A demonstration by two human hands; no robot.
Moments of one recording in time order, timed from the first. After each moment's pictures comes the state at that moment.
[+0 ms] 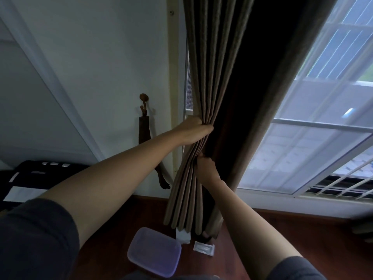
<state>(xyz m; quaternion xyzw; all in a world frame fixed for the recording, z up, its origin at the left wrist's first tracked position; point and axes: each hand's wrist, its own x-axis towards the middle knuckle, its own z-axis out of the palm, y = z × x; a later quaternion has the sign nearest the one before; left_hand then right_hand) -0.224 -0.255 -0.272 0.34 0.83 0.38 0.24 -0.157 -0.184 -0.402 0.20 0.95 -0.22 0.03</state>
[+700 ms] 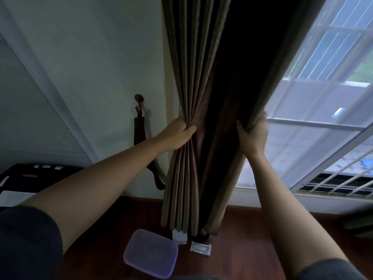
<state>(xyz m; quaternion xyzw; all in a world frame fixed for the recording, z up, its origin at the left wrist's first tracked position) -0.236 -0.275 -0.294 0.39 0.81 0.42 0.13 -0.130 -0.085 -0.316 0.30 0.78 -0.40 -0.38</state>
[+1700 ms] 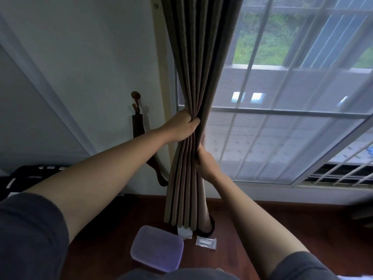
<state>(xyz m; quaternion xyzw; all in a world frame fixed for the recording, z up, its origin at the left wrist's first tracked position) -0.223 -0.259 -0.275 0.37 0.84 0.37 0.15 -0.132 -0.176 -0.387 0.08 0.90 -0.43 -0.09</state>
